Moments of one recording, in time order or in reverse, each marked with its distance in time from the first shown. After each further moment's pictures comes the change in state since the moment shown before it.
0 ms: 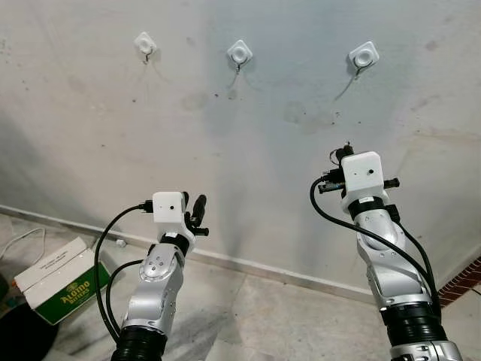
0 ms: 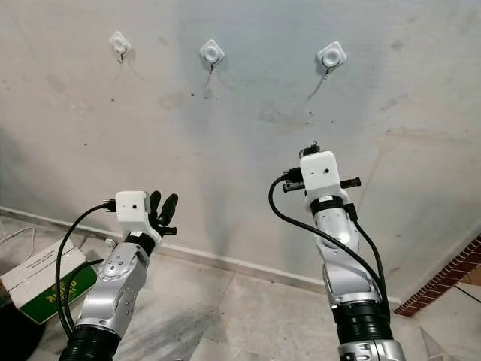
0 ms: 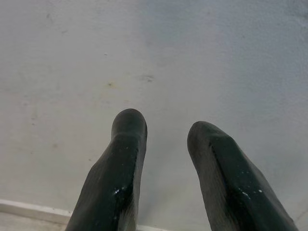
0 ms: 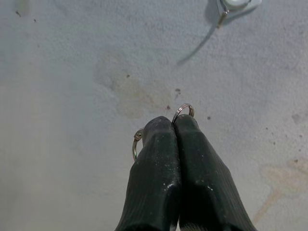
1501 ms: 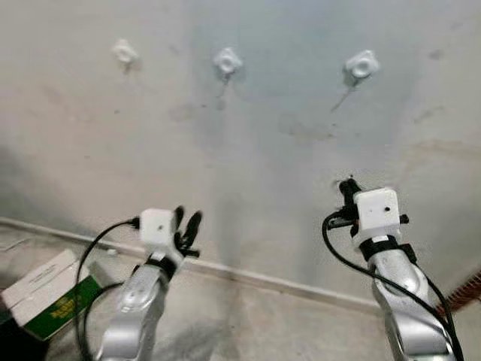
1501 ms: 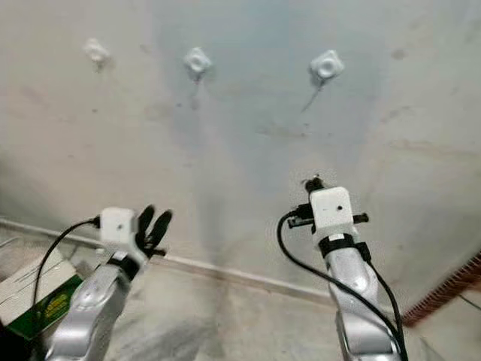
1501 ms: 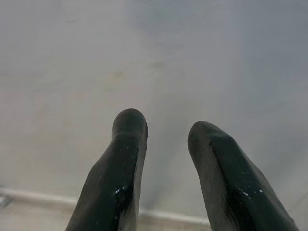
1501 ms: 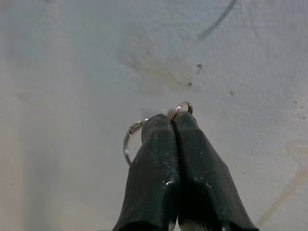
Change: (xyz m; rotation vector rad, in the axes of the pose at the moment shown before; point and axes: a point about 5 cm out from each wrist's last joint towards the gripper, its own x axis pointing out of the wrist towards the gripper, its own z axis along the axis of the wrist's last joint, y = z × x) left arm -0.055 0.019 -0.009 0.030 0.067 -0.044; right arm -0.067 -0.003 -0.006 0.072 0.064 0.089
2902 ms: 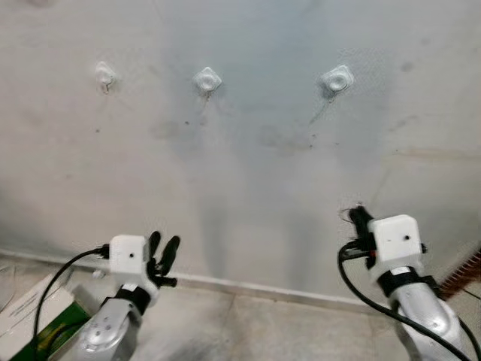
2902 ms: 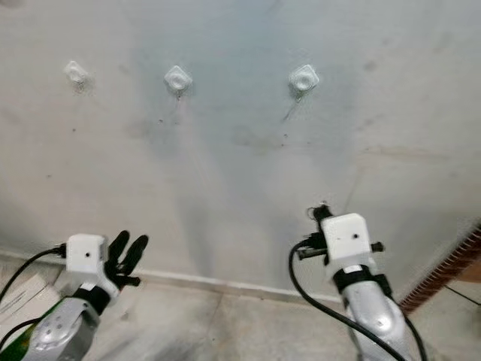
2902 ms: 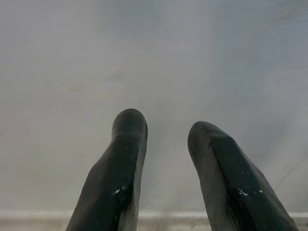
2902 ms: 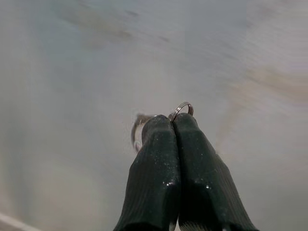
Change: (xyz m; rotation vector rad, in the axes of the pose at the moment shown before) left arm -0.037 0.010 0.007 0.003 0.030 0.024; right arm -0.043 -0.002 -0.006 0.021 0.123 0.045
